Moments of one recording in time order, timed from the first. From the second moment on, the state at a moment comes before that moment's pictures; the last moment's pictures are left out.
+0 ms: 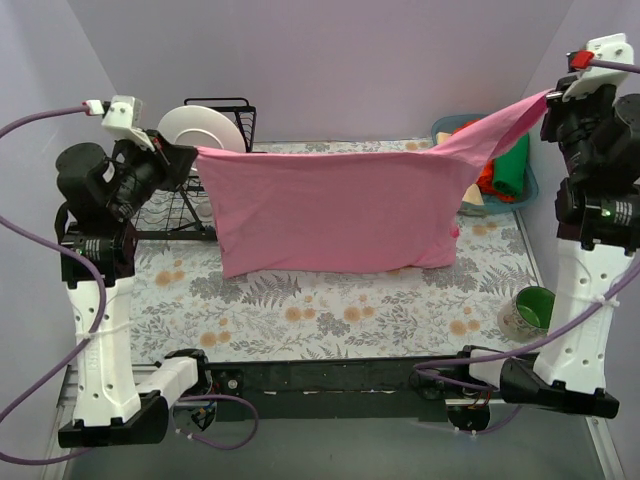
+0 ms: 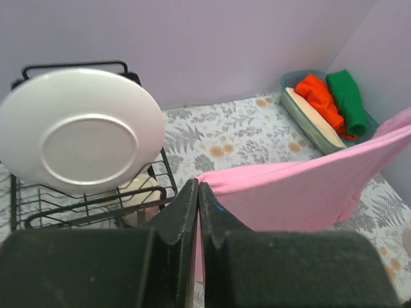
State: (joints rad) left arm 0.04 1.04 1.53 -0.58 0.44 -0.18; right arm -0.14 1.21 1.79 -0.55 -0.14 -0.27
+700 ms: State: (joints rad) left arm 0.07 0.97 1.97 -0.54 0.36 -0.14; right arm -0.14 1.03 2.20 -0.48 -0.04 -0.35
